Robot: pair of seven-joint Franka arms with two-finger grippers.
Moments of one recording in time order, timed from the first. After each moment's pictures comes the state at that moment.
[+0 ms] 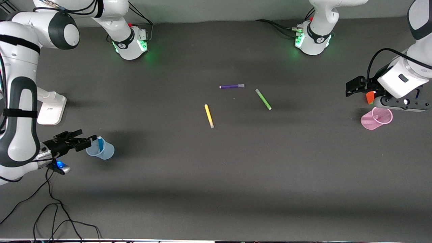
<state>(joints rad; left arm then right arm) -0.05 -0.04 -0.03 -1.76 -0.06 1.62 0.03 -0.17 0.84 -0.03 -1.02 0.25 1.17 0.07</state>
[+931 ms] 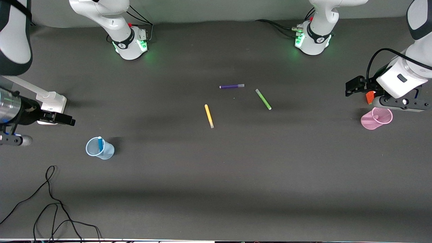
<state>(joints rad) -0.05 -0.04 -0.03 -1.76 -0.05 1.62 0.03 0.02 0.18 -0.03 -1.49 0.04 1.57 0.15</state>
